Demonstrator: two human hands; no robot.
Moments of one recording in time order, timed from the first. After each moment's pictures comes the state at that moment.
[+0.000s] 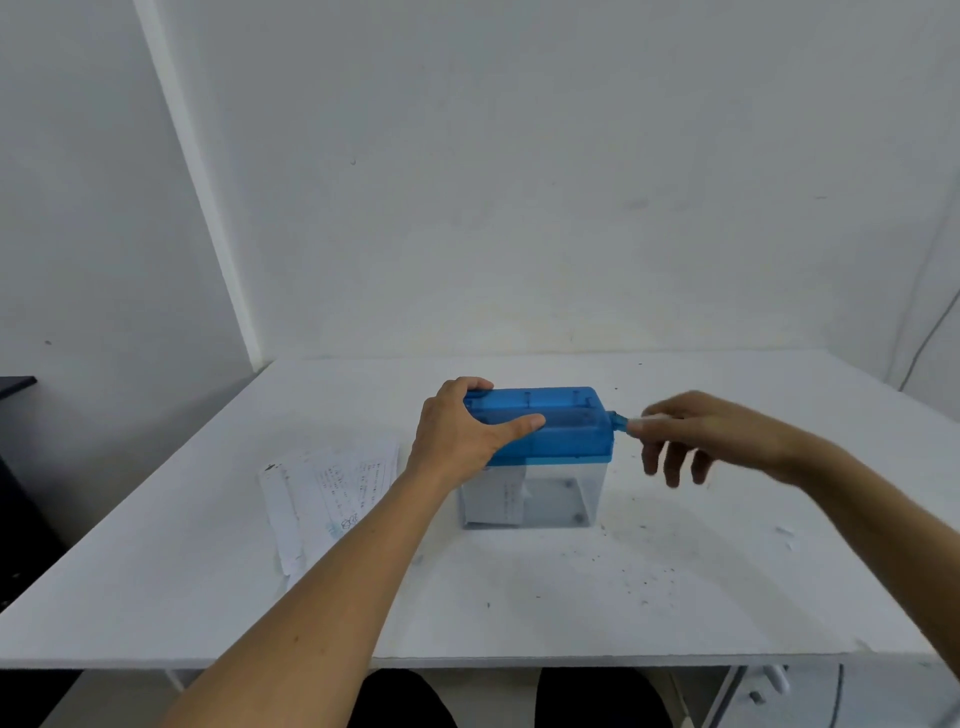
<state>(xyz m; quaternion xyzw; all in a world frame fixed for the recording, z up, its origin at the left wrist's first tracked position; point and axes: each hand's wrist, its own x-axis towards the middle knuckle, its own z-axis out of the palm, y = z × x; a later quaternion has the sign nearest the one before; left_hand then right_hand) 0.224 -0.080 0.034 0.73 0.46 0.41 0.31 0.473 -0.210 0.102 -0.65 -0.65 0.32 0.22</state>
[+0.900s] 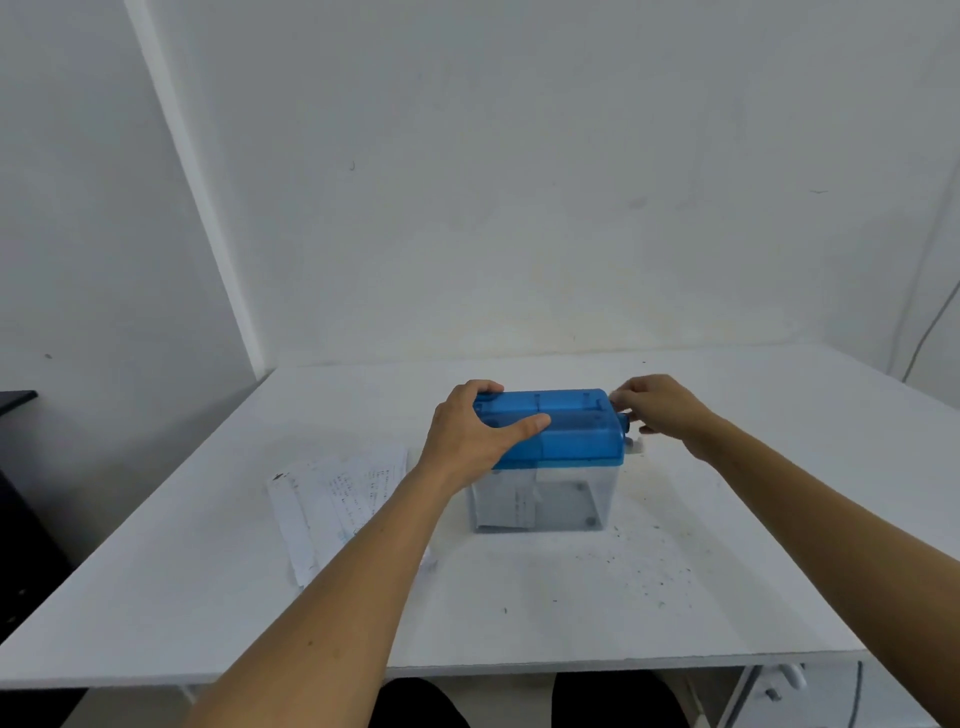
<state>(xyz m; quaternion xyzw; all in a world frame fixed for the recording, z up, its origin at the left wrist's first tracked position) 0.219 -0.077 0.042 0.74 0.45 0.36 0.34 0.473 -0.114 0.057 -0.74 -0.50 0.26 0.37</state>
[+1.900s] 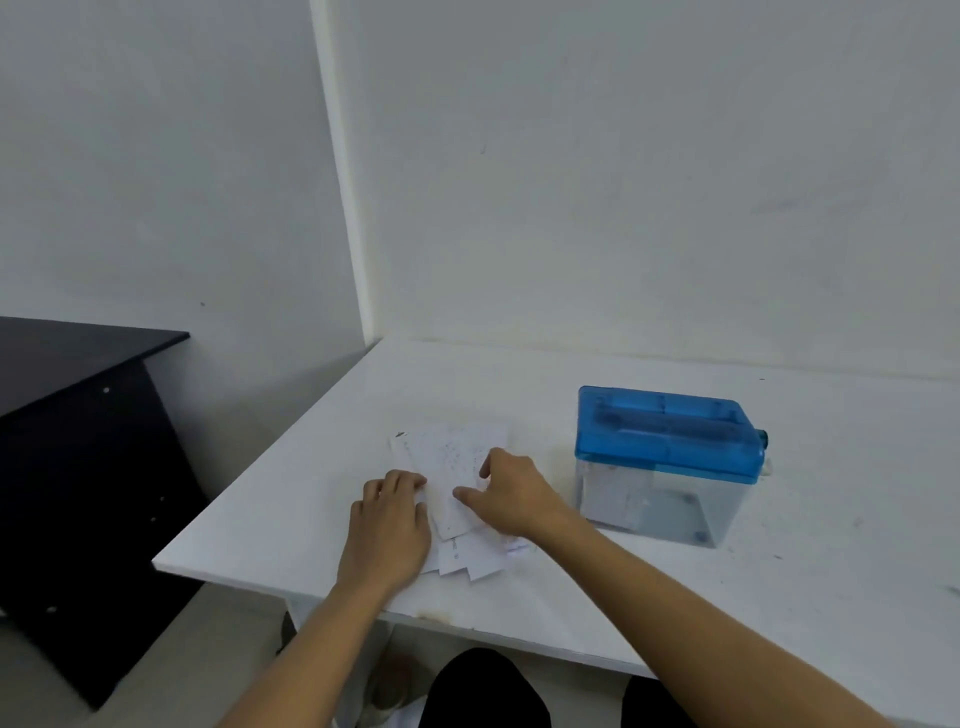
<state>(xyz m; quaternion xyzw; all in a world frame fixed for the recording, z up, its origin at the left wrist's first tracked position) 0.031 -0.102 -0.064 0.73 0.64 0.24 0.05 0.202 -0.100 -0.004 -0.66 -0.69 0.23 0.18</state>
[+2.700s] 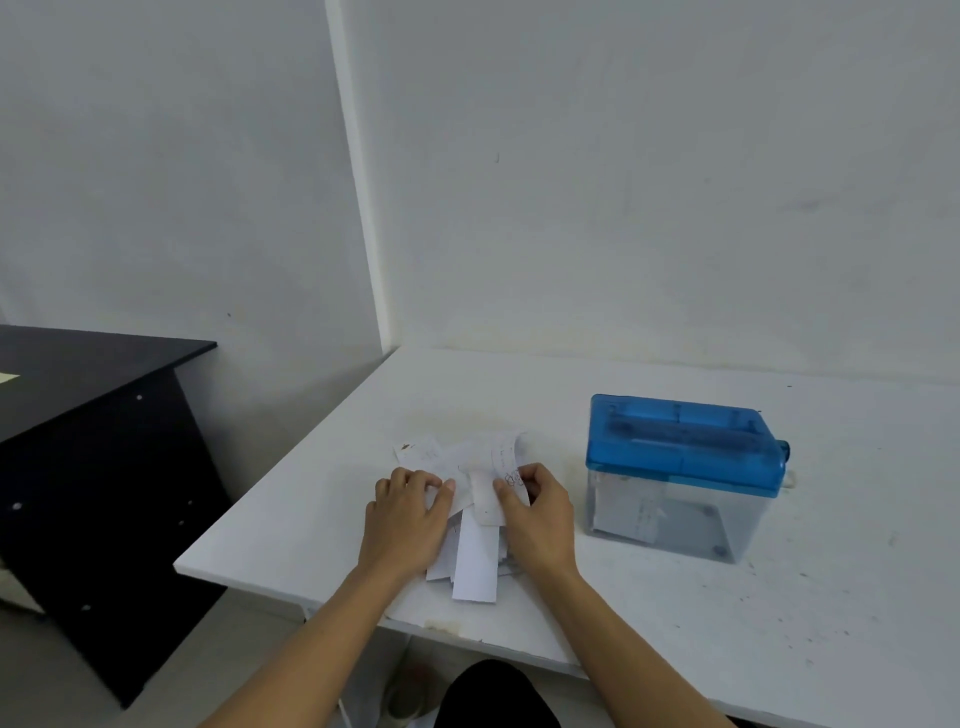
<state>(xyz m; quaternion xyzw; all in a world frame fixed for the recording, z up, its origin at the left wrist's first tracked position) 0.038 -0.088 -0.054 0.68 0.67 0.27 0.11 0.197 -0.108 -0.053 -0.56 -0.48 0.34 0.58</state>
